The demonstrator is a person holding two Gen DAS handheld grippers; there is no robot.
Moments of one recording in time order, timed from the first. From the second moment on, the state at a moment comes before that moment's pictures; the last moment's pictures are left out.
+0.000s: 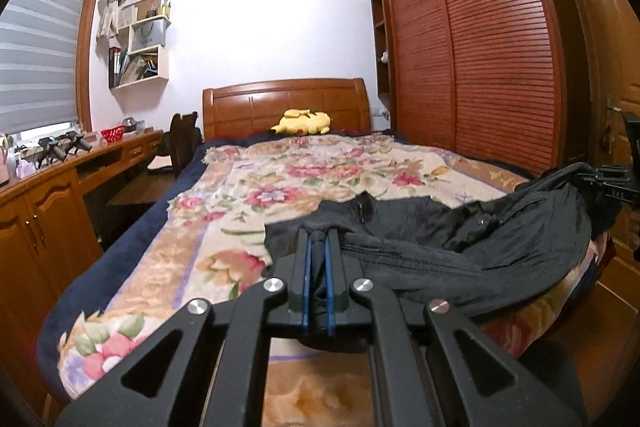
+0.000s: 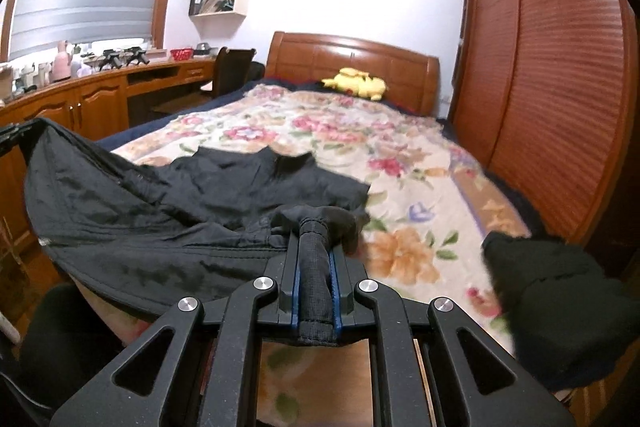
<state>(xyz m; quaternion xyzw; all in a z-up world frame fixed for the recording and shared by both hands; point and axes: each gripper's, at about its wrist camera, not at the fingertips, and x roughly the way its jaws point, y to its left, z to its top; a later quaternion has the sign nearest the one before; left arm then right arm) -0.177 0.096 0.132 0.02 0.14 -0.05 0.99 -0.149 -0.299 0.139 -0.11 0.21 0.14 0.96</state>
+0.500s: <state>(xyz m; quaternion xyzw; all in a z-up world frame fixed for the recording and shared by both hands) -0.221 0.105 0.207 0.03 0.08 -0.05 1.00 -0.177 -0.299 0.213 -0.13 0.17 0.14 0.97</state>
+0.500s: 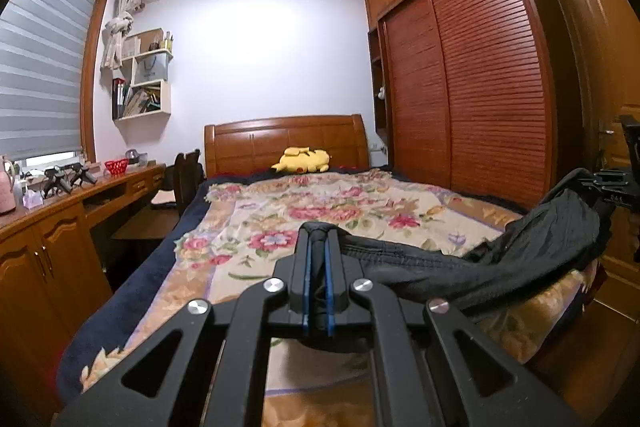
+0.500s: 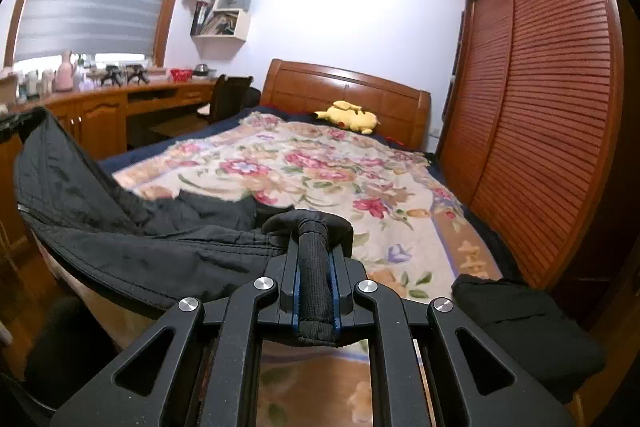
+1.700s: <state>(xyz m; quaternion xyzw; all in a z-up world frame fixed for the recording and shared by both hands) 0.070 0.126 0.024 0.02 0.31 -0.01 0.95 0.106 -0.265 0.024 -0.13 0.35 0.16 0.91</state>
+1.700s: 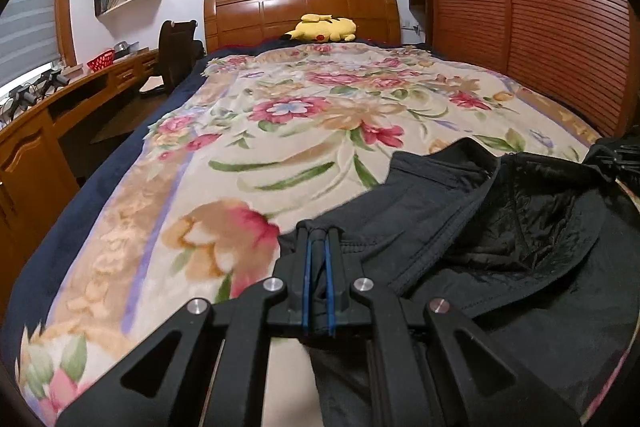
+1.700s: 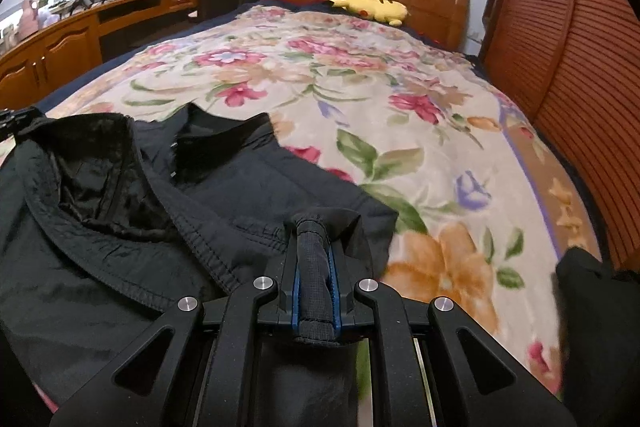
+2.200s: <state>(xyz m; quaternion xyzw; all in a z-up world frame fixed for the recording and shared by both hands) 0.155 0.137 0.028 0.02 0.32 0.02 0.95 0.200 -0.247 0.020 -0.13 0.36 0.14 0.92</state>
